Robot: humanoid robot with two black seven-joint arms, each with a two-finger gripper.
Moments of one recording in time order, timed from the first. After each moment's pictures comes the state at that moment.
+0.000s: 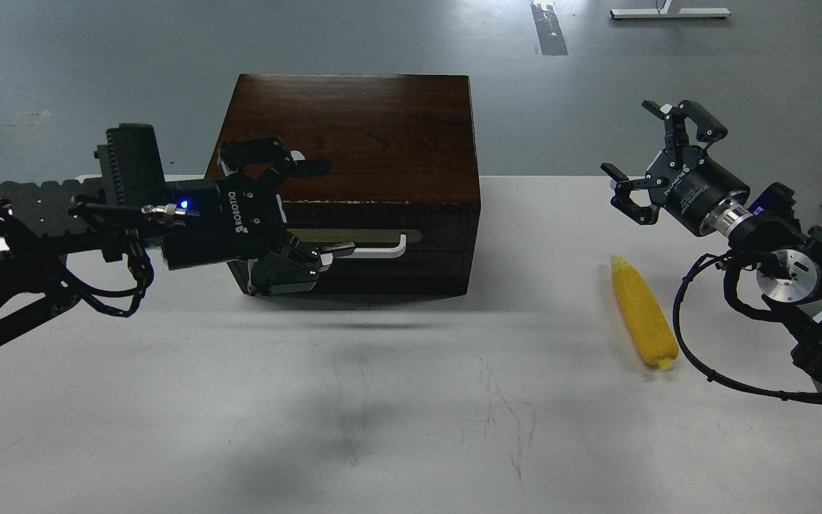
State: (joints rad) left arm -0.91 0.88 -0.39 -1.59 2.18 0.14 -0.49; right arm 0.74 -0.45 0.69 0.72 -0.06 0.49 0.14
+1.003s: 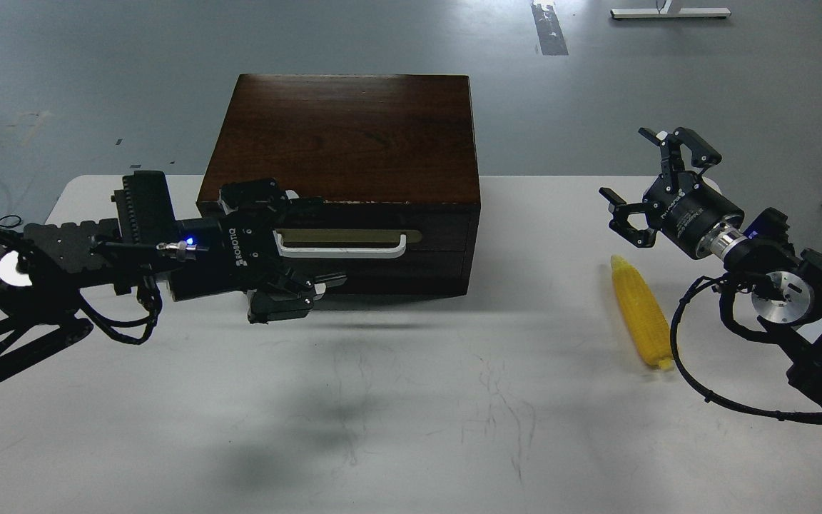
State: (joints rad) left arm -0.83 0.83 -0.36 -1.51 2.18 0.20 -0.49; right arm 0.69 -0.44 0.69 0.71 -0.06 0.49 0.14
